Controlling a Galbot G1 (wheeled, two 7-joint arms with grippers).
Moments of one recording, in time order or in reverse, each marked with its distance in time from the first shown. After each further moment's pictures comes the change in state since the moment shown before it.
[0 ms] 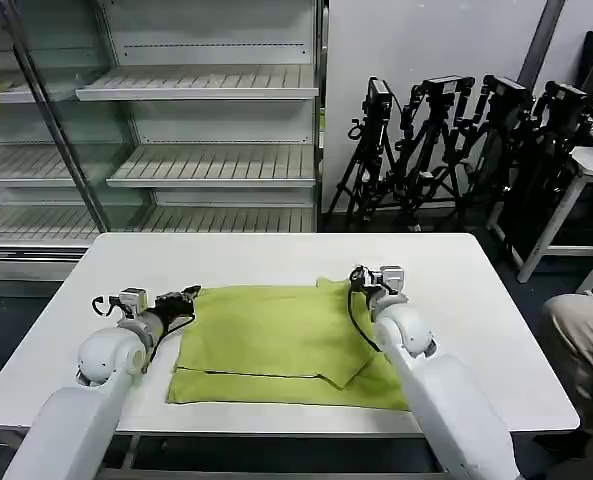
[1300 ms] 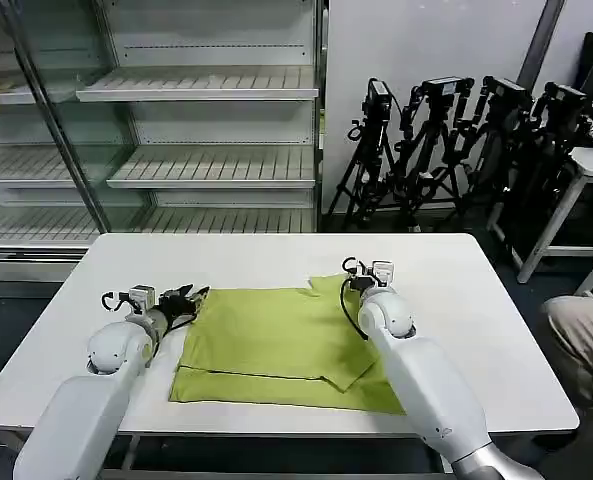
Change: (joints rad) left arm -0.095 -0.020 0.068 0.171 0.081 -0.003 0.048; right arm 0.156 0.098 -0.056 -0.289 0.079 -0.004 0.129
